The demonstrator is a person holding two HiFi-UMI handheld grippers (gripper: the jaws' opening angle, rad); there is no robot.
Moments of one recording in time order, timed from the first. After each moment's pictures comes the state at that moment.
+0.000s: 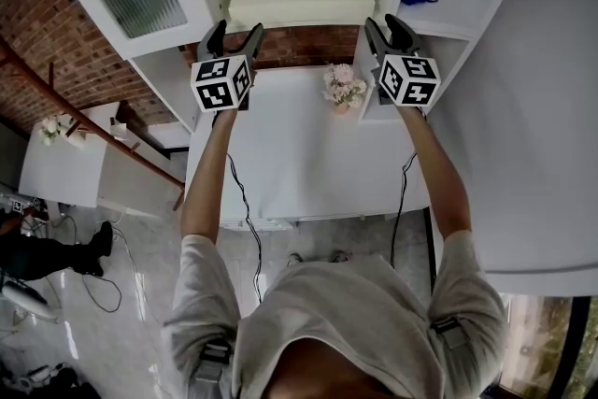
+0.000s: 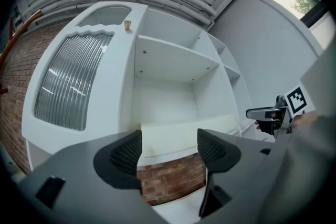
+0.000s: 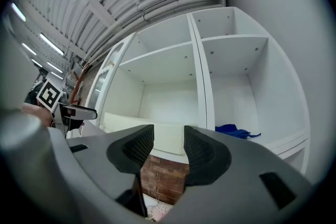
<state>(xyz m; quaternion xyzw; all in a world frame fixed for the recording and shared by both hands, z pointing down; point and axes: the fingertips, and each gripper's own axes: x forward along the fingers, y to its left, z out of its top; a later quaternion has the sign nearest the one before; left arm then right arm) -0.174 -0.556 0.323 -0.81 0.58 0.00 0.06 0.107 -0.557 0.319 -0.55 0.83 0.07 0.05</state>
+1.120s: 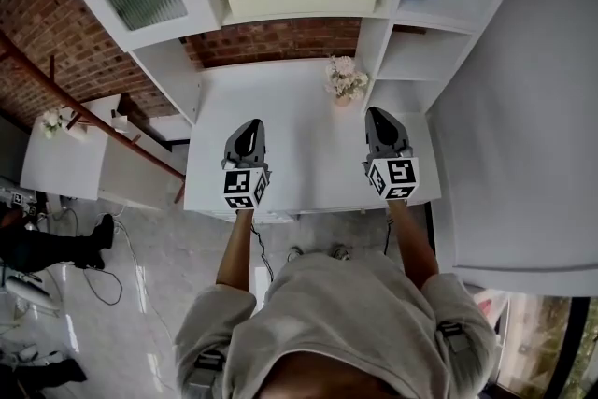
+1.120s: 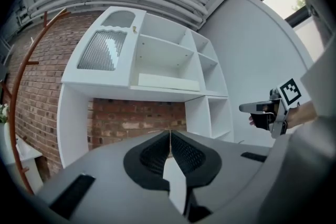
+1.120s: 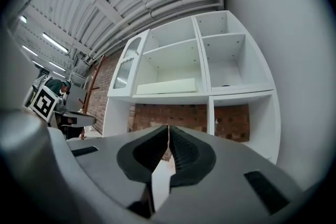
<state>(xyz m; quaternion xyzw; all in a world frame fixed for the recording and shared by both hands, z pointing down) -0.163 -0.399 0.512 -0.81 0.58 -0.02 0.02 0.095 -0.408 0.485 -0.55 0.84 0.04 0.01</state>
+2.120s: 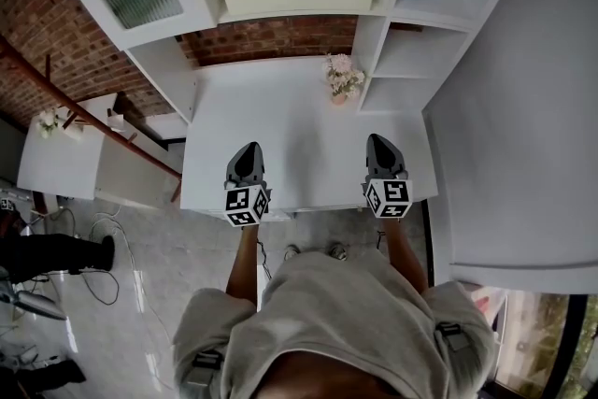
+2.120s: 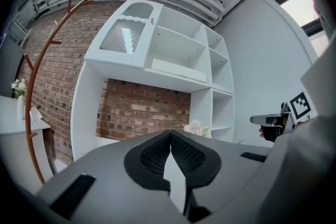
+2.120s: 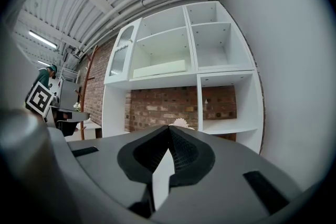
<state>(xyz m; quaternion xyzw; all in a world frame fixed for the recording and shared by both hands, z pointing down) -0.172 -0.365 0.578 -0.80 0.60 0.00 -0.06 0.120 -0.372 0.560 -0.58 0.81 -0.02 -0.02</state>
